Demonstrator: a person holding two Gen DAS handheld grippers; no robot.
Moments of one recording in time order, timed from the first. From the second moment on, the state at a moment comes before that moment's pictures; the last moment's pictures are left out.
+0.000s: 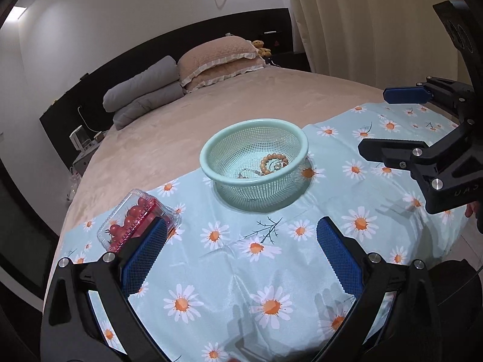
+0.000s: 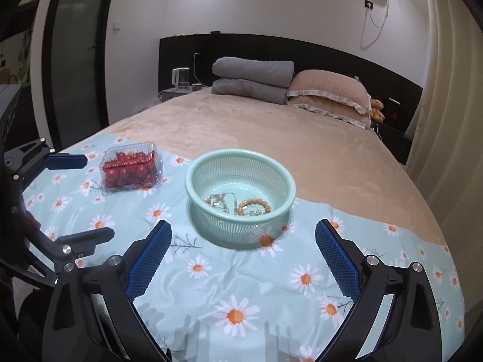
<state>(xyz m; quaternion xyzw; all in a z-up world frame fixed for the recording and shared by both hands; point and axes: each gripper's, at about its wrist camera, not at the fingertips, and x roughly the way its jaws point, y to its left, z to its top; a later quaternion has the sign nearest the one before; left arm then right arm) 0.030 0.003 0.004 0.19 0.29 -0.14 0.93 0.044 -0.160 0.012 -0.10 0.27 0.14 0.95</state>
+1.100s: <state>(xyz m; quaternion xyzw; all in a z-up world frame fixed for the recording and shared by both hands) -0.051 0.038 -0.037 0.07 0.29 -0.09 0.95 -0.055 -0.182 -0.045 0.00 0.28 -0.01 0.96</state>
